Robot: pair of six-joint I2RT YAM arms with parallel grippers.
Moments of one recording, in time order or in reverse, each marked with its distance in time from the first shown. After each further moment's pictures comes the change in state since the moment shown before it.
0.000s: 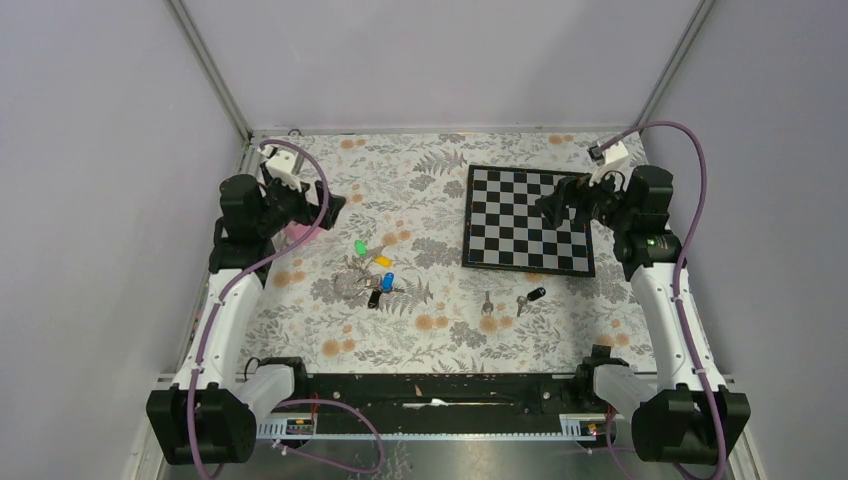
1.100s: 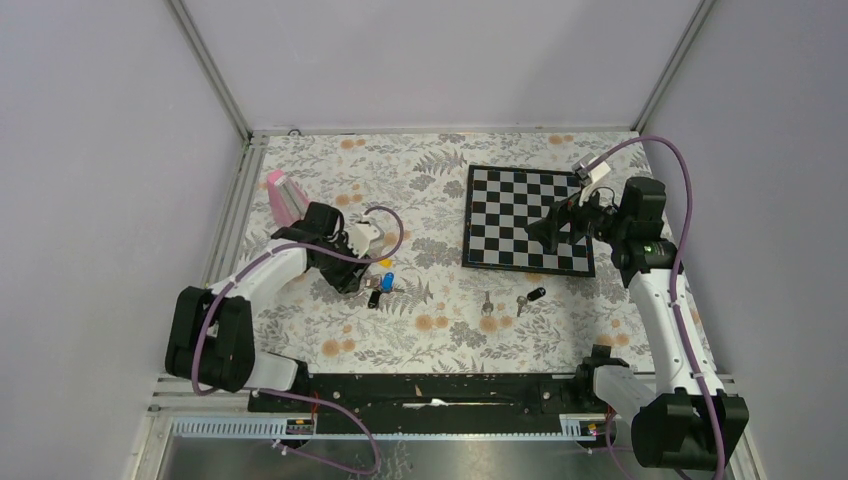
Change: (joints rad) left arm -0.270 0.352 -0.056 -0.545 -0.151 0.533; right arm 0.000 -0.031 -0.058 -0.105 -0.218 -0.142
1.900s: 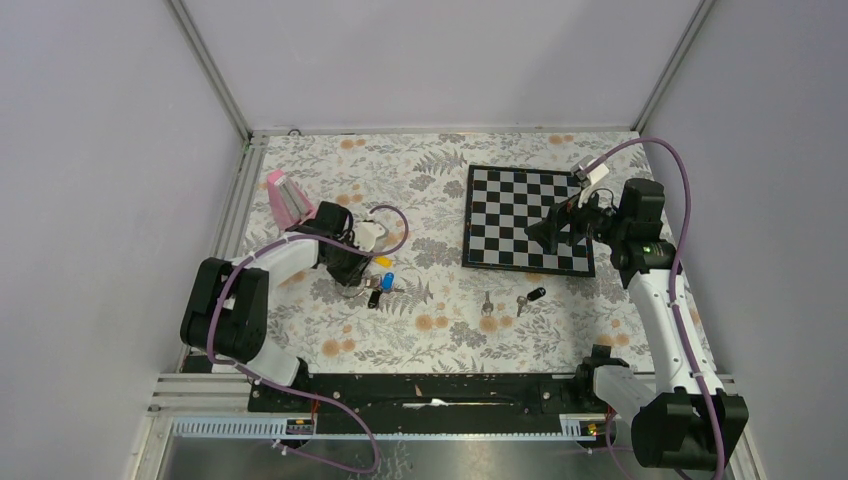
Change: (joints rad) left arm -0.020 0.174 0.008 0.143 -0.054 -0.057; right arm 0.000 0.000 -0.014 0.000 0.000 -0.011
